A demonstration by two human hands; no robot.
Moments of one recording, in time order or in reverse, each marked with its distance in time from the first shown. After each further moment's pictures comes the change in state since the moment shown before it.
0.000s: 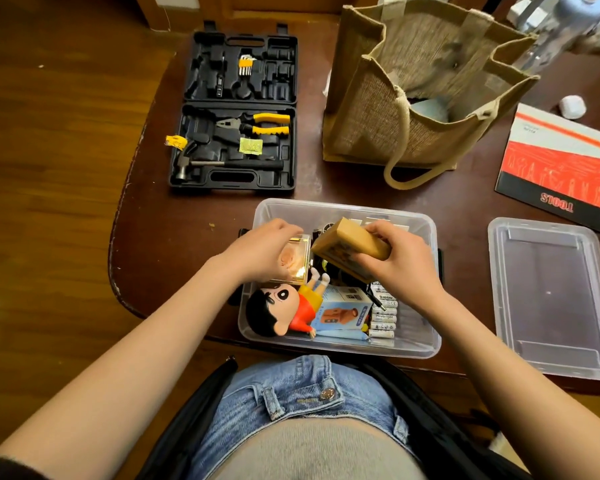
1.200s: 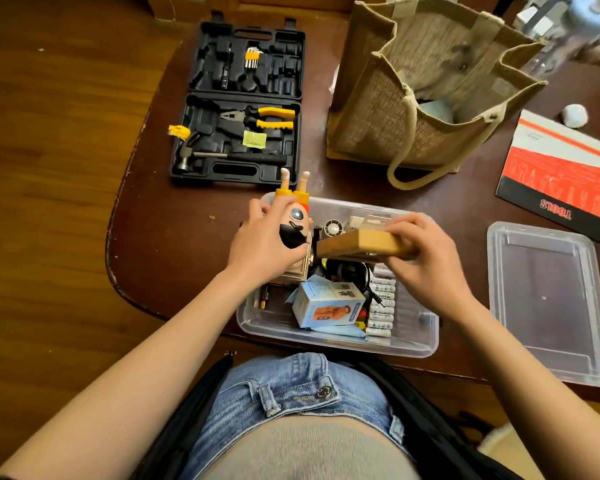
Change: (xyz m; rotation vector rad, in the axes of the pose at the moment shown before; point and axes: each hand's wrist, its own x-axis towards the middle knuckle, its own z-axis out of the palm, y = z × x) left_hand -0.010 0.015 0.017 -0.306 0.493 -0.240; right_hand -0.010 0.005 -0.027 0.022 0.070 -0.181
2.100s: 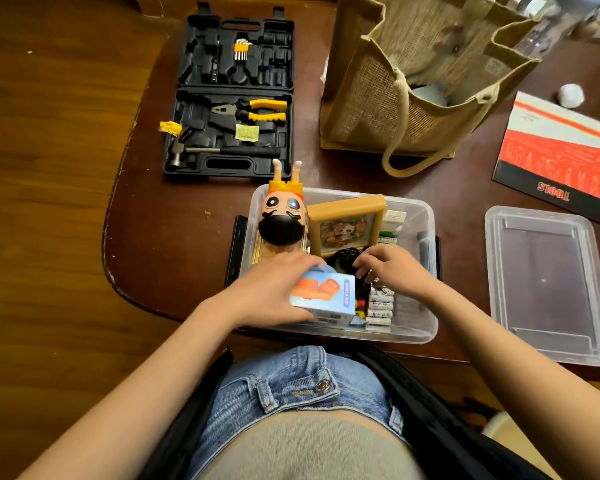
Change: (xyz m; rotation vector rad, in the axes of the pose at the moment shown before) left_hand -0.044 -0.004 0.003 0.081 -0.513 0.452; right_hand 0.001 0.026 0.047 0.172 -0.507 0.551
